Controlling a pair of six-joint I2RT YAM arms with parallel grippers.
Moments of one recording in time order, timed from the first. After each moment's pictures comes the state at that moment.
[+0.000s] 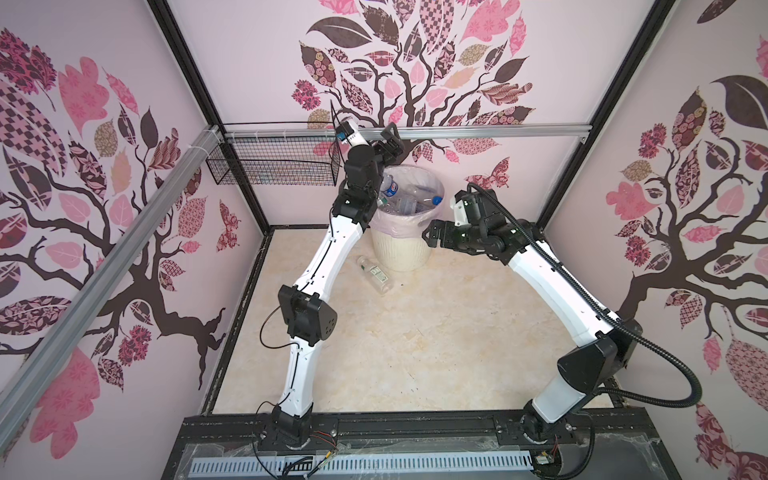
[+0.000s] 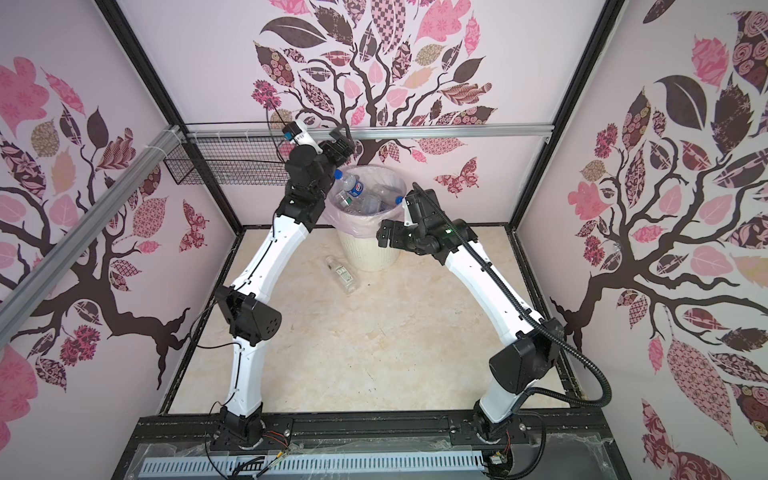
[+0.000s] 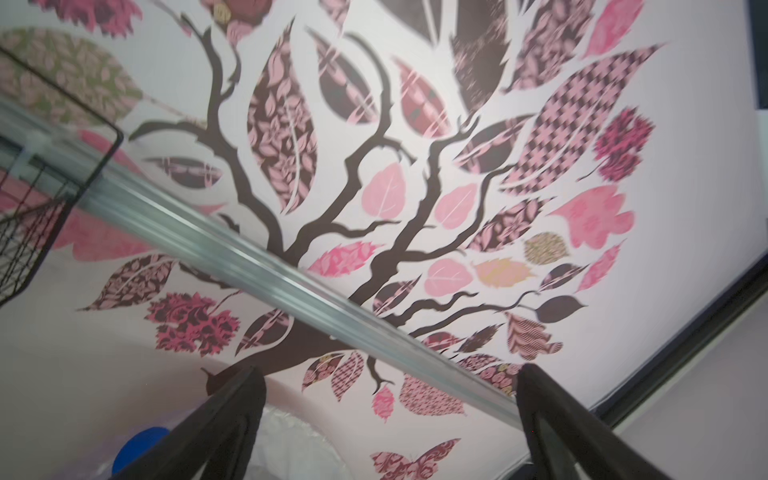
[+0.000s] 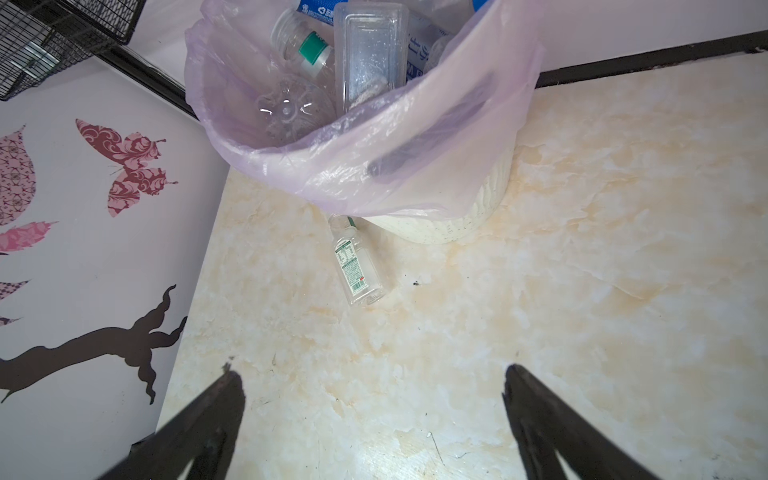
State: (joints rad) left arm -0.41 2.16 2.50 -0.04 -0.26 -0.68; right arm 0.48 1.66 1.82 -0.82 -0.12 0.52
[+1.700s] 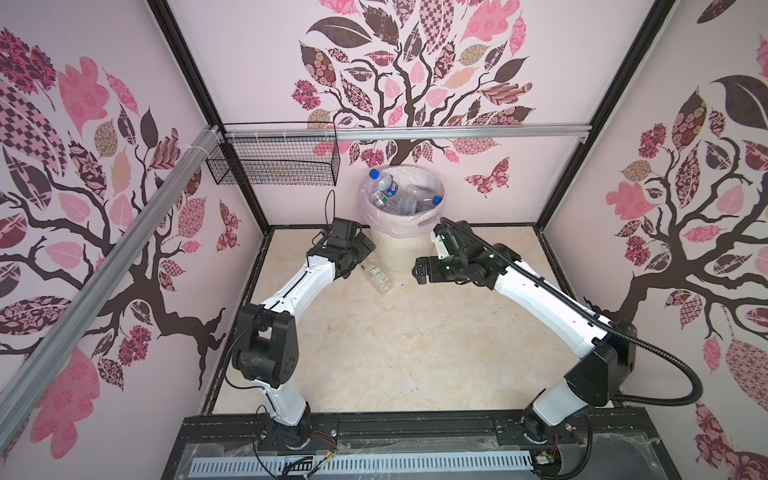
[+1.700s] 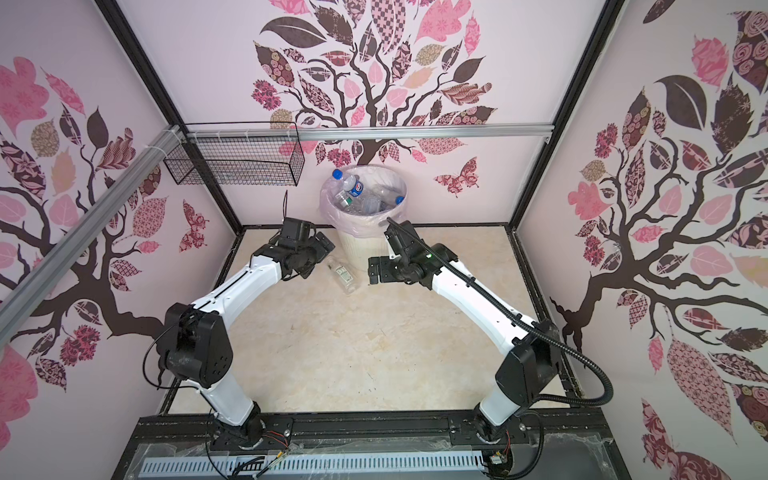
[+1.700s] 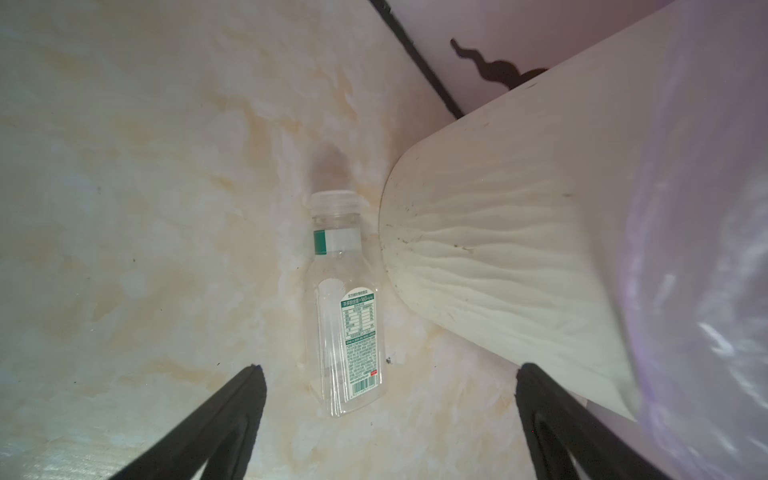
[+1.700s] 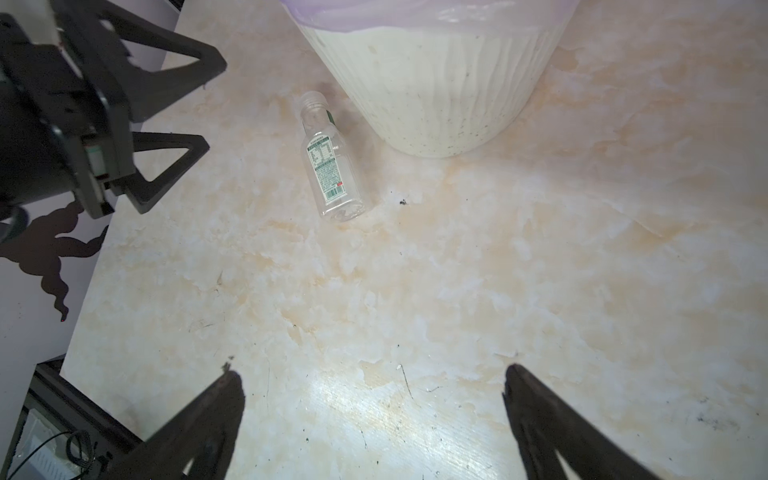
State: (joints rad) left arm -0.31 1.78 1.44 -0.50 0.00 -1.00; right arm 0.63 1.58 1.54 -0.80 -0.02 0.44
